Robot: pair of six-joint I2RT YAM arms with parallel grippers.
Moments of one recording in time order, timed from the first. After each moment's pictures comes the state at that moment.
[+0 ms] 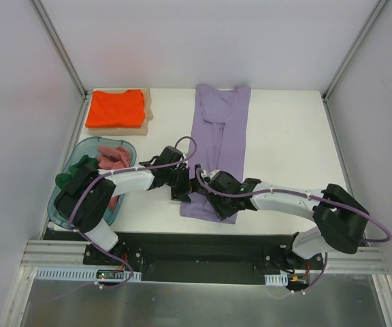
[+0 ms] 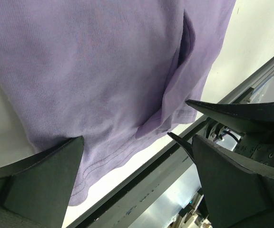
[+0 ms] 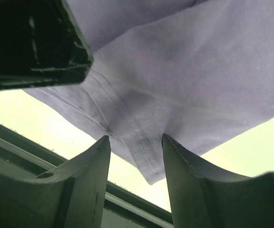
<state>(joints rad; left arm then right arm) -0.64 1.61 0.77 -0.13 0.49 -0.82 1.00 1.47 0.80 -0.51 0.08 0.35</state>
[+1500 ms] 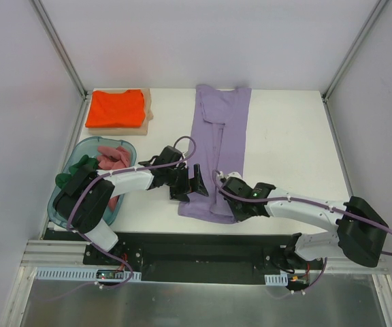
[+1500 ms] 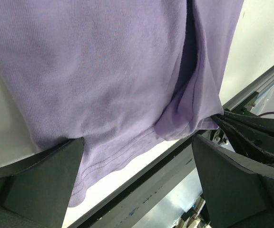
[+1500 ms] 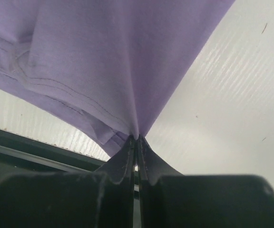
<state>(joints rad) -0.63 1.60 0.77 -0.17 0.45 -0.81 1.02 1.31 0.73 -0.70 0.23 0.50</state>
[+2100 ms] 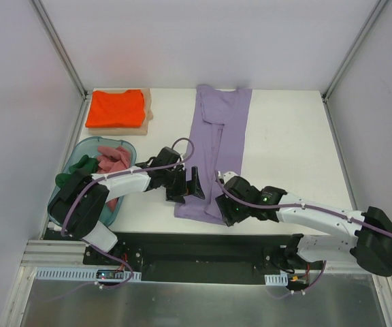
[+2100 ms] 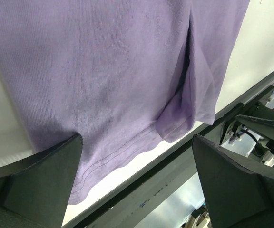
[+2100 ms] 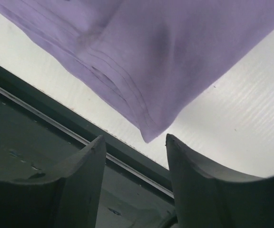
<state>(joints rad) -0.63 1.55 0.76 -0.20 0.46 -0.78 1.06 1.18 0.71 -0.64 0.10 0.46</state>
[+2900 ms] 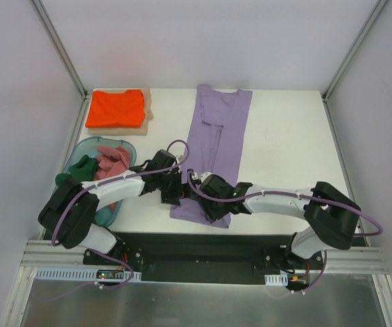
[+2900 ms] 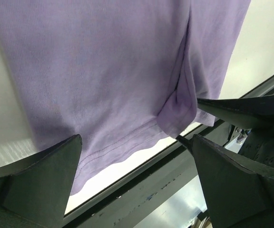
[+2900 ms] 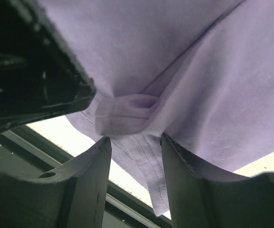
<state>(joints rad) -0.63 1.46 0.70 -0.25 0.42 -0.76 1.08 1.54 0.81 -0.39 0.05 0.42</state>
